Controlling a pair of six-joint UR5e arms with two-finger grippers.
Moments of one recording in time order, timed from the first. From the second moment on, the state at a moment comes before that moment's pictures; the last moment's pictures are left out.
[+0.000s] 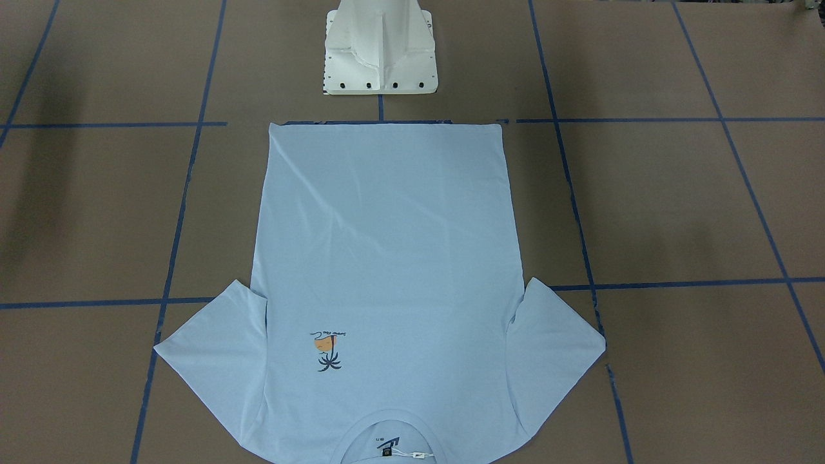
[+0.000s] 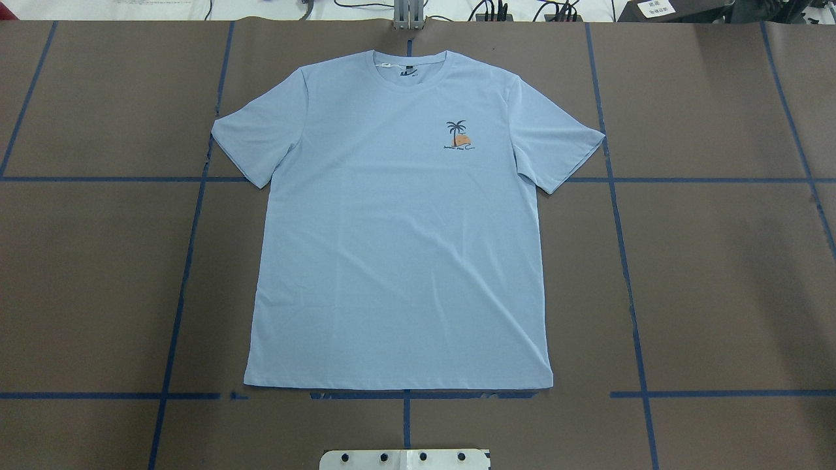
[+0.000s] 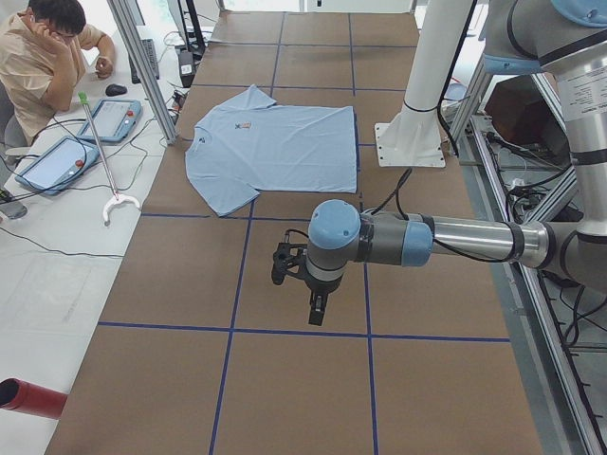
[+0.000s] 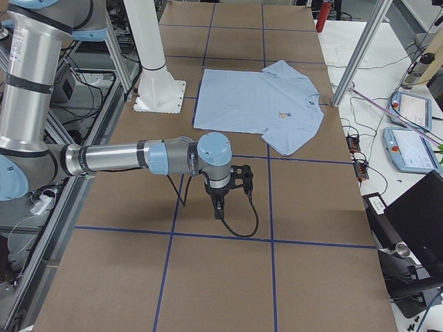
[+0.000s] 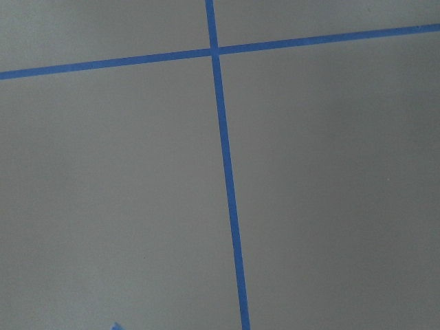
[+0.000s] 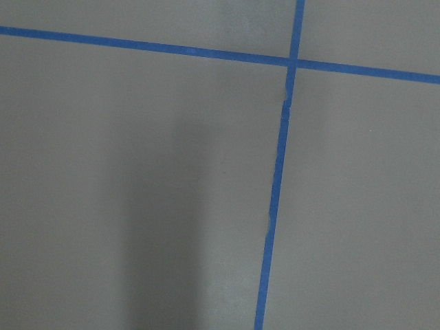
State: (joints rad) left arm -1.61 -1.23 -1.99 -1.57 -2.37 0.09; right arm 1.54 -1.85 1.98 -1.61 2.37 -0.04
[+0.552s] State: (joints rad) left arm -1.61 -1.24 -2.03 -1.62 -2.36 0.09; right arm 1.54 -1.83 1.99 -1.58 2.37 -0.03
